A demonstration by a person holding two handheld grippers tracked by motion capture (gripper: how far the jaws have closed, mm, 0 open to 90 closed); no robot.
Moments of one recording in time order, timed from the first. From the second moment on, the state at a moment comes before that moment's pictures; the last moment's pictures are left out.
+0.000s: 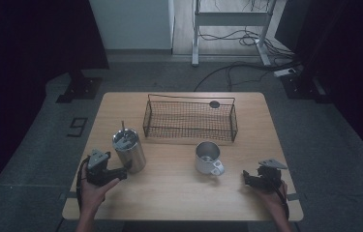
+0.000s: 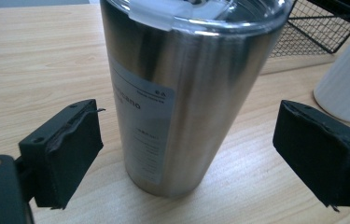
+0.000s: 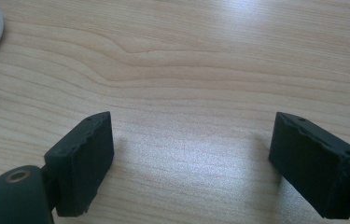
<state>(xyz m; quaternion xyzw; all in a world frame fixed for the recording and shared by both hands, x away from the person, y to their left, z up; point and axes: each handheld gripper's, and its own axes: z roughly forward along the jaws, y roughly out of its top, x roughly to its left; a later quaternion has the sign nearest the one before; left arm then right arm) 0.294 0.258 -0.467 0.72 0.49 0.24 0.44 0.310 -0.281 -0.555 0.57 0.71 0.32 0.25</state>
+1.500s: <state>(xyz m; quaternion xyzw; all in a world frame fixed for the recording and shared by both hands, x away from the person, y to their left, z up) 0.344 0.241 -0.476 0.72 0.48 0.24 0.44 0.310 -0.281 -0.555 0.58 0.71 0.32 0.25</state>
